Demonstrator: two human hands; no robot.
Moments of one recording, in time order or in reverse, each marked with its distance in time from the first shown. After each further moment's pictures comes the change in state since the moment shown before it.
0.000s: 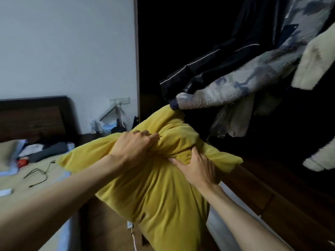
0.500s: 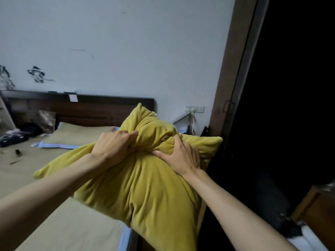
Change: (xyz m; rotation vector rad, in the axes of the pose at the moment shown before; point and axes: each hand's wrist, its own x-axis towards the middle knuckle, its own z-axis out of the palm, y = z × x) left_hand -0.187 -0.208 -0.032 0.230 -0.173 -0.555; right_hand 0.037 -0.273 0.113 0.225 -0.109 -0.592
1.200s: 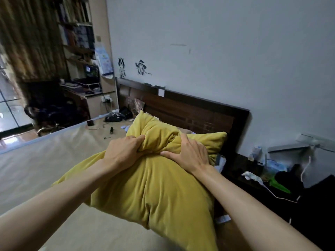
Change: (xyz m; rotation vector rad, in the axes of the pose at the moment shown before) left_hand 0.021 -0.252 0.165 0.157 -0.184 -0.604; right_hand 0.254 -0.164 0.290 0.216 -0.153 -0.567
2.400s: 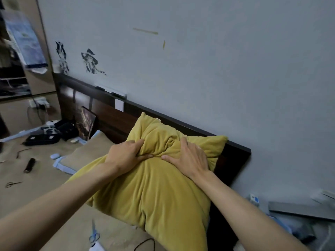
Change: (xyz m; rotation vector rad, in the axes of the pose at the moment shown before) left_hand 0.603 0.013 0.310 -0.245 -0.070 0.045; right_hand 0.460 0.355 0.259 -0.190 -0.056 0.085
